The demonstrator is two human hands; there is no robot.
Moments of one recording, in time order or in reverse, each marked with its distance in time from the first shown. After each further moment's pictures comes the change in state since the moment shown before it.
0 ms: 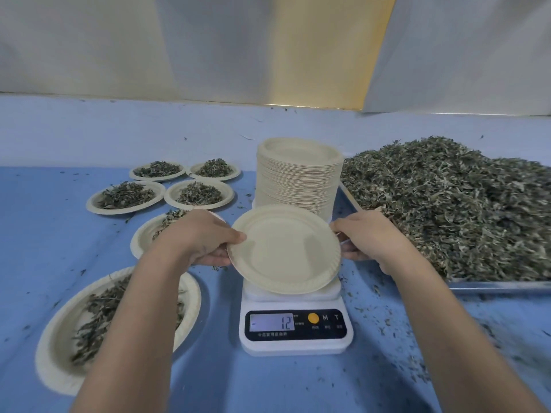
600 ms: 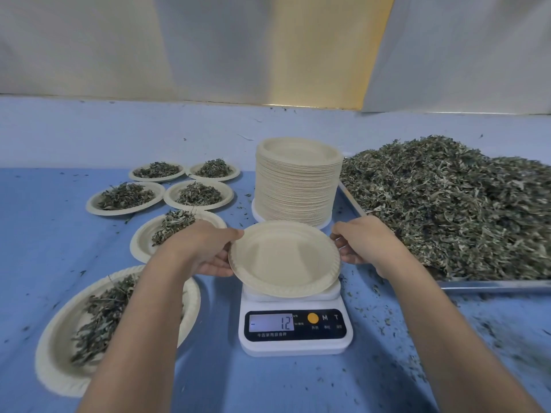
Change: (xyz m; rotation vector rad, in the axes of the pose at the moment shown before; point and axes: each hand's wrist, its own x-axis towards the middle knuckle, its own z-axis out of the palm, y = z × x) left_hand 0.006 -0.009 0.008 0.024 -0.027 -0.076; right_hand 0.006 0.008 0.007 0.032 0.026 0.048
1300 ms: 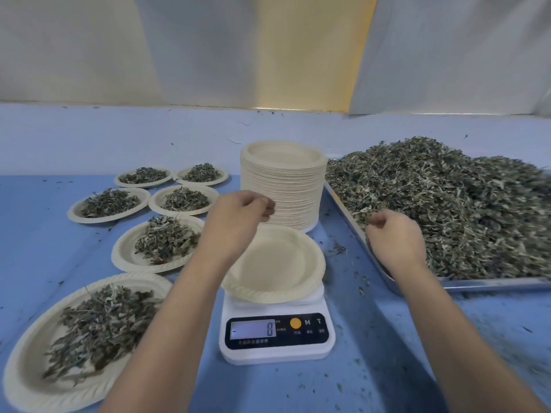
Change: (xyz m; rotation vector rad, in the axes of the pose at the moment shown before) left_hand -0.012 0.034 0.054 -0.063 0.196 0.619; right_hand 0.022 0.035 -0.045 -0.479 0.508 -0.215
